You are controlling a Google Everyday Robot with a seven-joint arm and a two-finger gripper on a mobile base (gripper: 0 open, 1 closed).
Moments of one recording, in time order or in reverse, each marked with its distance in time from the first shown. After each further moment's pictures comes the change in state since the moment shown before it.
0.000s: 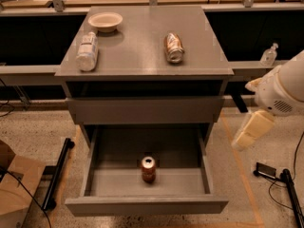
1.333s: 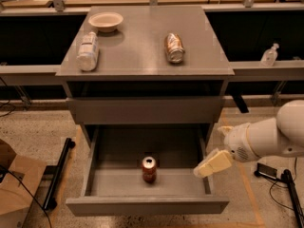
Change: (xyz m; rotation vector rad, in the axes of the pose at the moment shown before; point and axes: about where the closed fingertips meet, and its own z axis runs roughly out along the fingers) arm 0.003 0.055 0.146 -0.148 -0.303 0.267
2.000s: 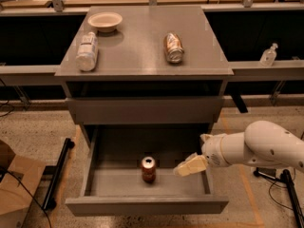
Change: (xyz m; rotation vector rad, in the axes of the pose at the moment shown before) arm 0.006 -0.012 0.089 0.014 -0.083 0.074
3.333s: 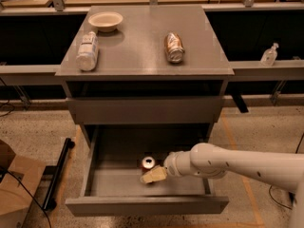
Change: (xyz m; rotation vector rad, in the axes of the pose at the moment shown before) arm 0.040 0.006 0.194 -0.037 0.009 0.141
